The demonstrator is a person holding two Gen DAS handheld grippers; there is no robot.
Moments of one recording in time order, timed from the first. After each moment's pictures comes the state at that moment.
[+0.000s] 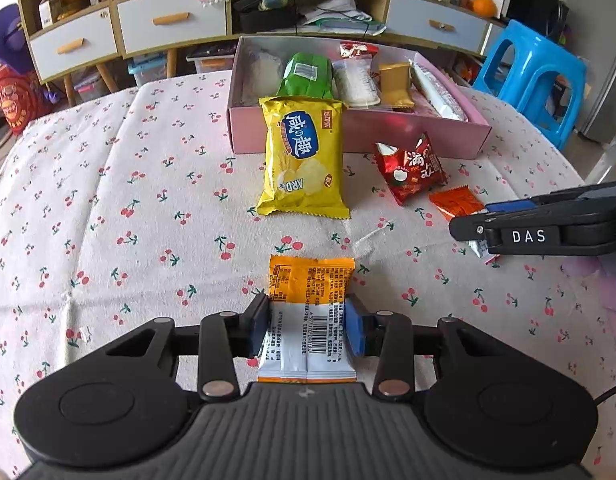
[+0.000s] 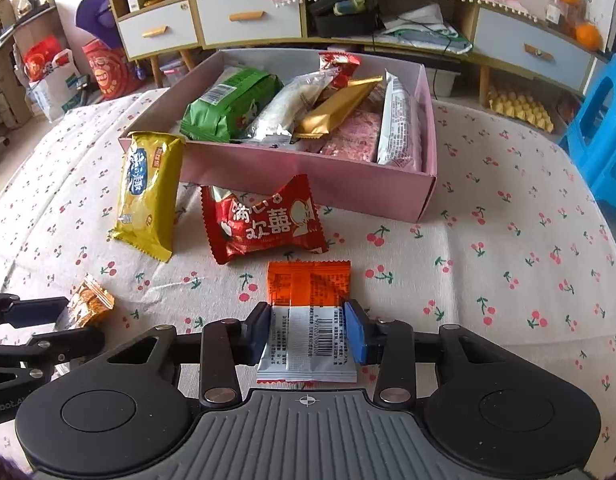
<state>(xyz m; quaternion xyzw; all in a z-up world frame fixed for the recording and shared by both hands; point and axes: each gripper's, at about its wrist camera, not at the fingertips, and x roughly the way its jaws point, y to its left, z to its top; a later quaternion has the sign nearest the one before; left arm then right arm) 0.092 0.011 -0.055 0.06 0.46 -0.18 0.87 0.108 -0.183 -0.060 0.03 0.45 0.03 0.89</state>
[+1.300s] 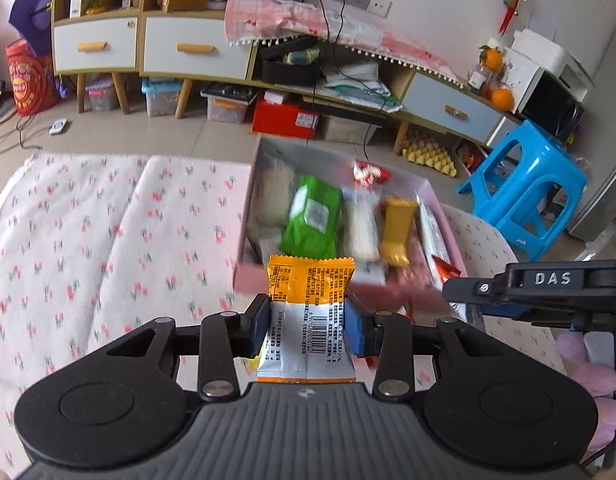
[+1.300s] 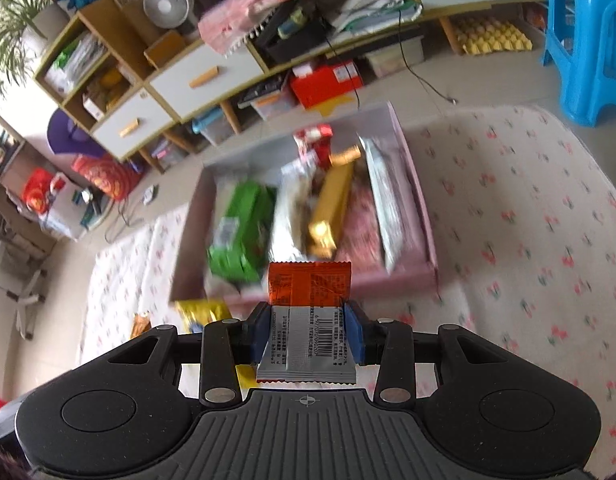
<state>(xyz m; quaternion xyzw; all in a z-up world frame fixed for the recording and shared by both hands) 0.164 0.013 0.010 -0.05 0.42 -0.18 0.89 0.164 -0.228 0.012 0.25 0.44 0.01 0.86</state>
